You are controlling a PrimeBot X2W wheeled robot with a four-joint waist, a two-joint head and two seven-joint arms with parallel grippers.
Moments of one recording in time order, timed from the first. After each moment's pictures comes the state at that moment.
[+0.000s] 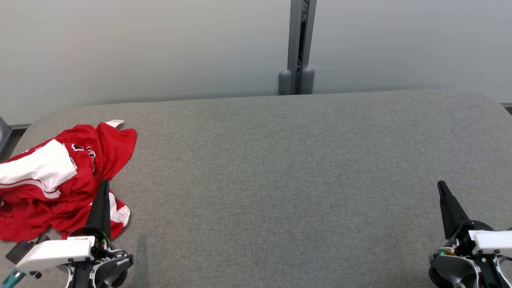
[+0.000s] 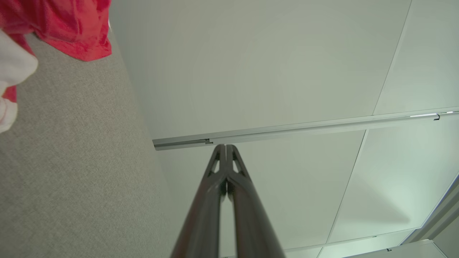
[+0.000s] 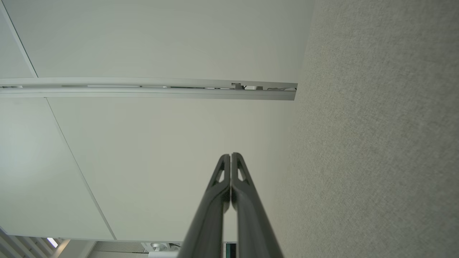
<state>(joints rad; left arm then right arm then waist) -0.10 0.05 0.11 0.25 -1.61 -0.13 0.11 -0.11 -0.05 -0.11 0.24 1.61 0.13 0.11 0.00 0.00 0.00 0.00</state>
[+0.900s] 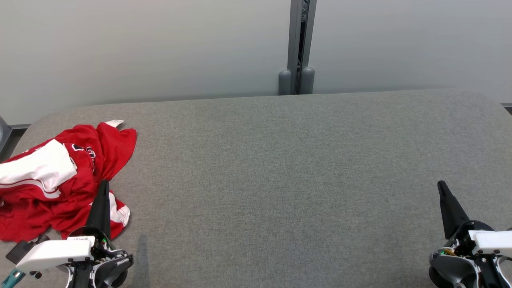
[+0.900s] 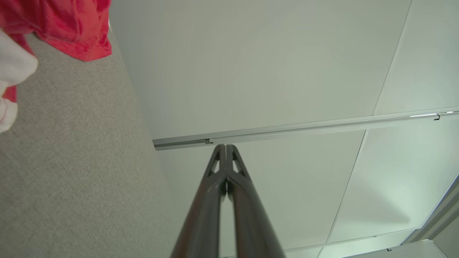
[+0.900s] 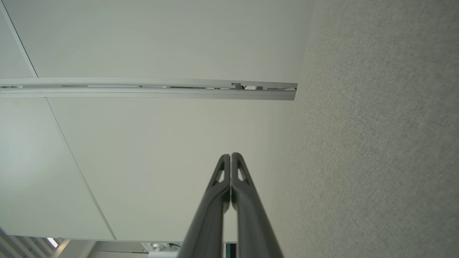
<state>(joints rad) -0.10 0.05 0.11 0.25 -1.61 -0.13 0.12 -0.11 -0.05 -0.11 0.24 1.61 0.13 0.11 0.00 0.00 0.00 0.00</state>
